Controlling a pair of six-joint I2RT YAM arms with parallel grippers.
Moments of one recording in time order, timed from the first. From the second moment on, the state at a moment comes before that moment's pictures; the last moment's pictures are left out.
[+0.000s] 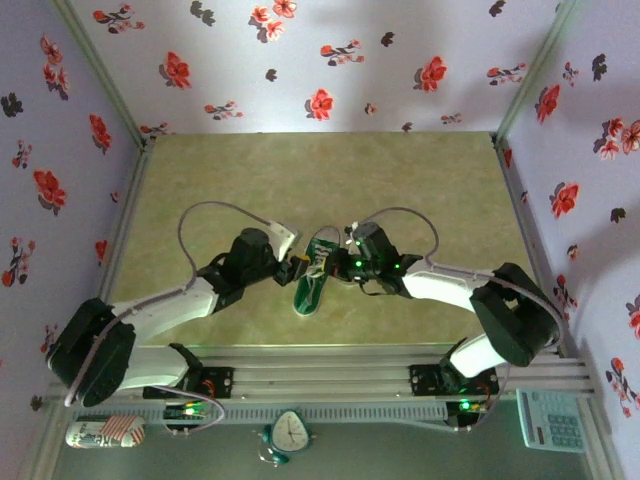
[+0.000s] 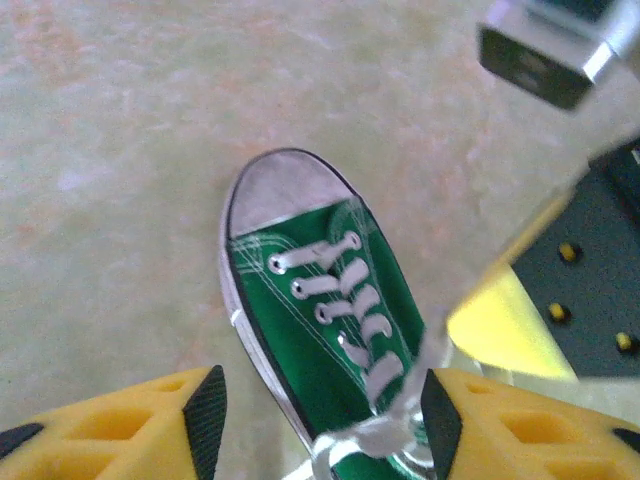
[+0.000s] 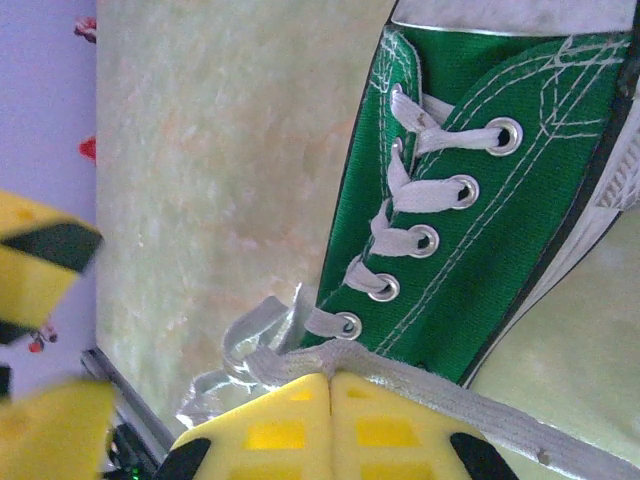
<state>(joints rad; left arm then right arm) -0.72 1.26 0.59 0.13 0.11 -0.08 0.73 1.48 0.67 0.12 -0.35 0.89</state>
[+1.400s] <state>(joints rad) -0.57 1.69 0.95 -0.14 0.84 0.32 0.66 1.45 0.67 0.10 -0.46 0.56</state>
